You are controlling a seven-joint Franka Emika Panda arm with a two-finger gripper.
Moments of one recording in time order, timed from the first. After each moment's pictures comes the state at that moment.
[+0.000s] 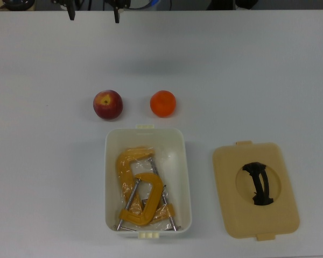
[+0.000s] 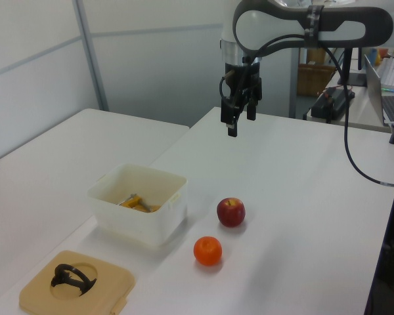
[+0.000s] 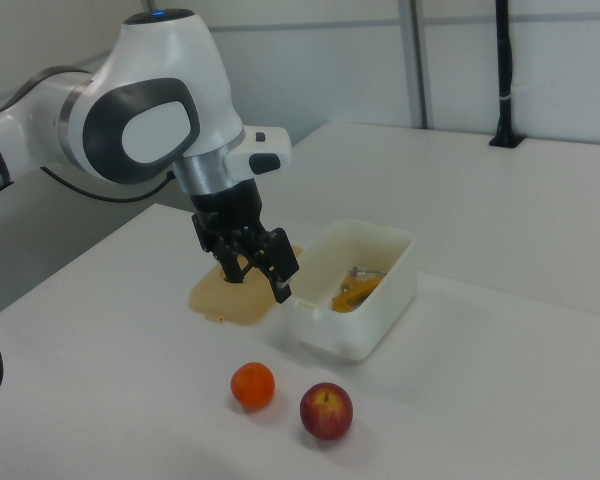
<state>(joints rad) -0.05 -0.04 -0.03 -1.65 -0.02 1.66 -0.02</state>
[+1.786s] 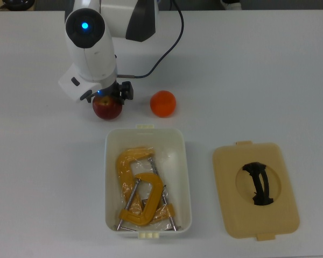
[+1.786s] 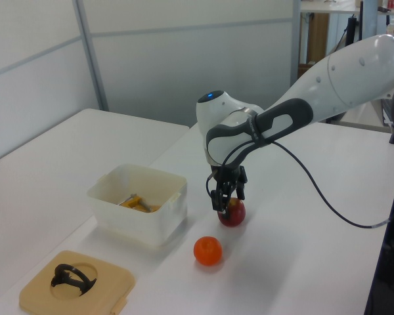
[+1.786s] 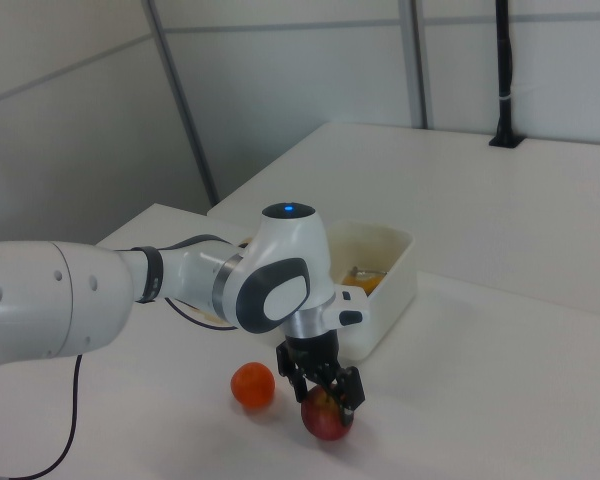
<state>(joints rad) -0.05 0.32 -0.03 -1.85 -0.05 2.06 -0.02</state>
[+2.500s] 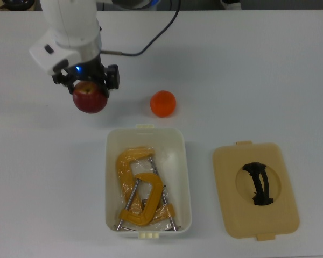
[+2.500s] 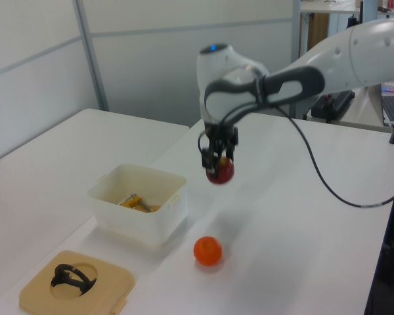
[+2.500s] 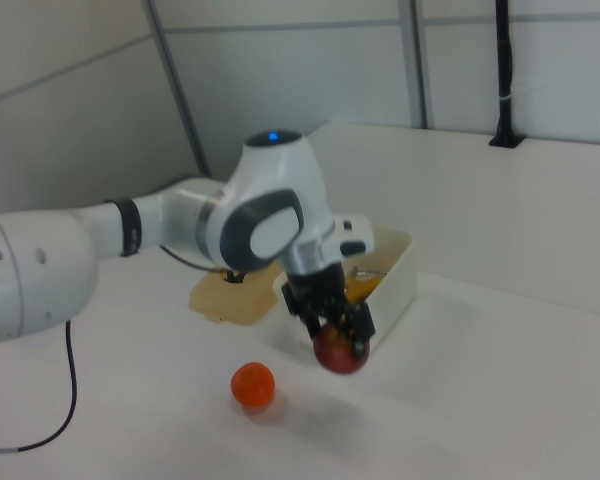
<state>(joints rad) -0.07 0.24 -0.03 -1.68 -0.05 1.97 -0.02</state>
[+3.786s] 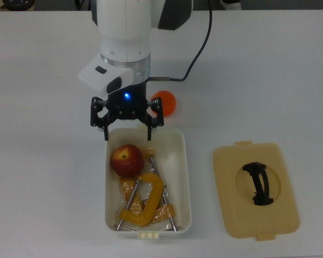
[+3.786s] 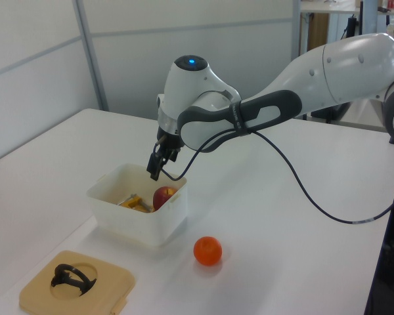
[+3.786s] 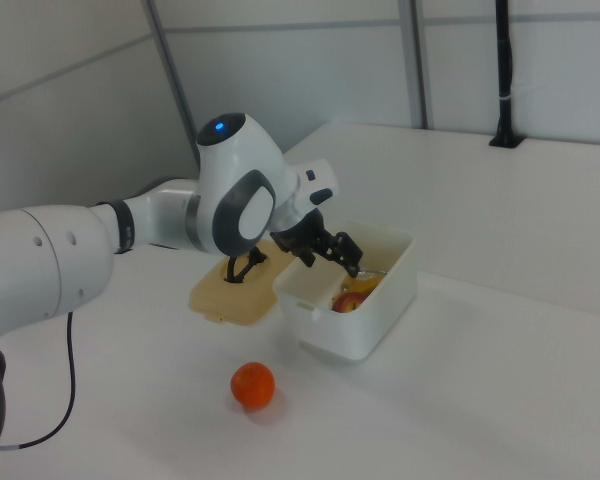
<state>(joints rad) -0.03 0.37 0.08 -1.58 -0.12 2.35 0.07</state>
